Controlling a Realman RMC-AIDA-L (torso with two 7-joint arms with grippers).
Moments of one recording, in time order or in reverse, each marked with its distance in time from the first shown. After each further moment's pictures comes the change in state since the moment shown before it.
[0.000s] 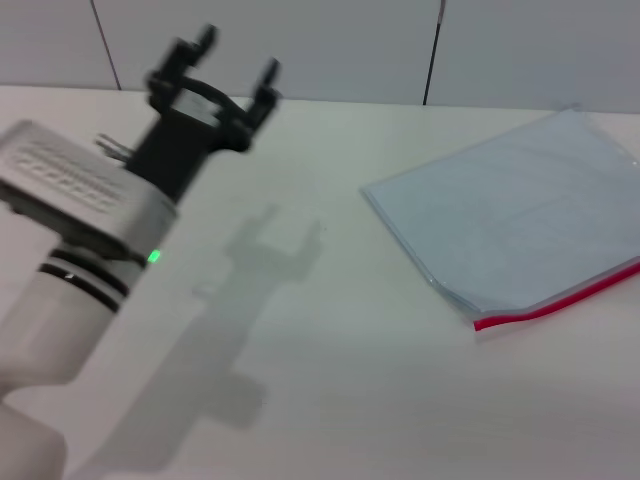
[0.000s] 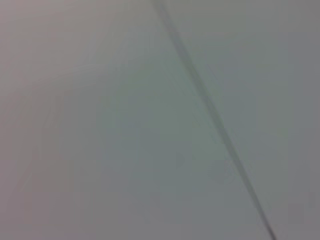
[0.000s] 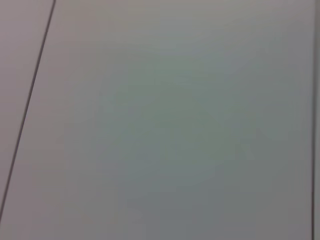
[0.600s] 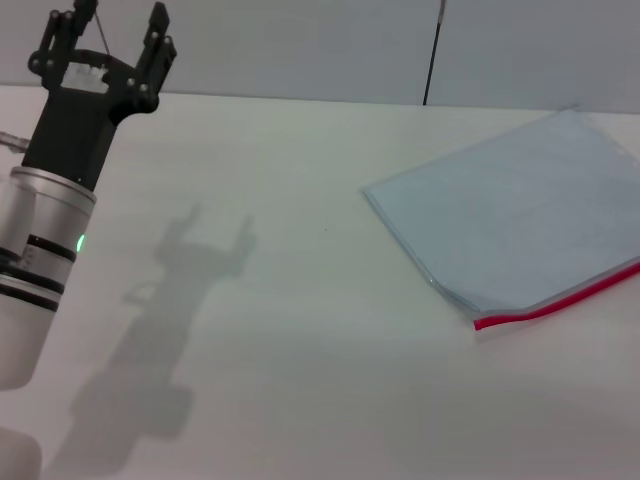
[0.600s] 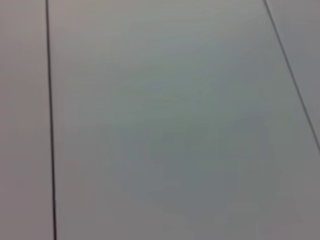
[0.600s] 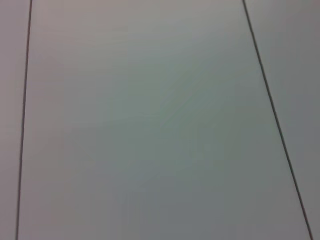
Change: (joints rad) left arm -0.036 -0.017 -0.031 -0.220 -0.095 -0.320 -0.210; right arm -0.009 0.004 0.006 0.100 0.066 0.174 0.124
